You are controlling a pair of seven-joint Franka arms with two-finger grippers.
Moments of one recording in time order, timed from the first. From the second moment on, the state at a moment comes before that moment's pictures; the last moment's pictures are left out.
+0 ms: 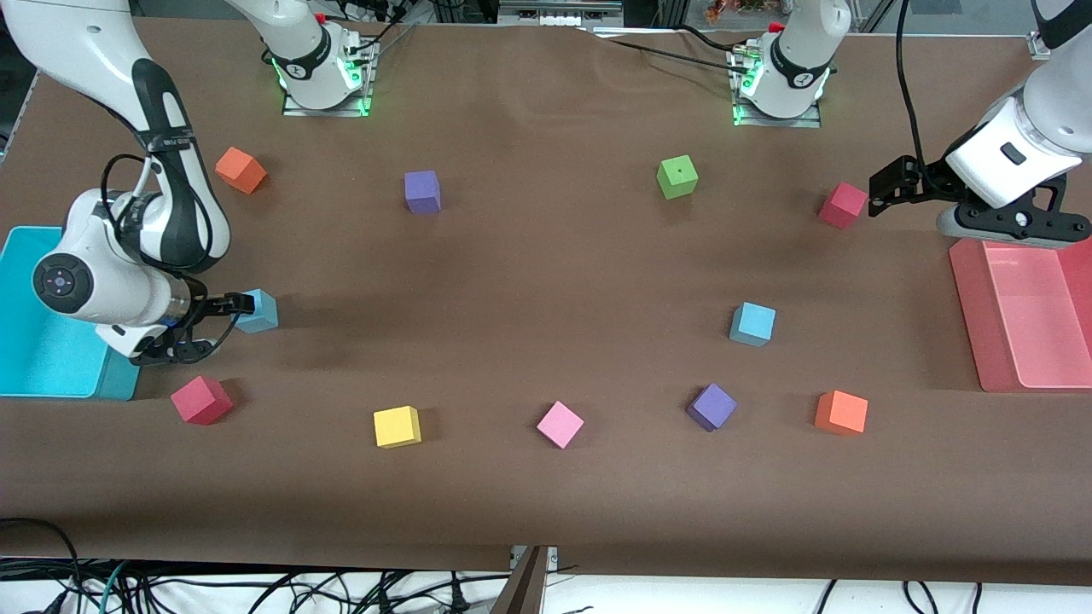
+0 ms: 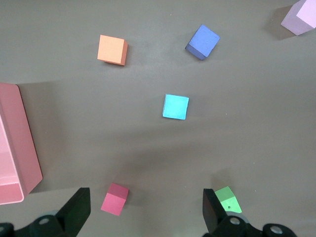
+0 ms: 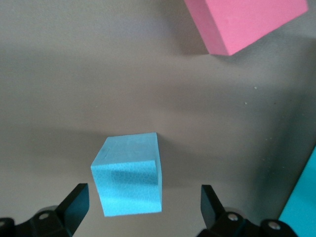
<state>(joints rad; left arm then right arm) 0.00 0.03 -0.11 -1.59 -0.02 1.54 0.00 0.11 0.47 -0.20 -1.88 0.01 2.16 -0.24</state>
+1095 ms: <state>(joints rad) 0.00 0.03 -0.11 -1.59 -0.02 1.54 0.00 0.14 0.51 -0.20 -1.98 0.01 2.34 -0.32</state>
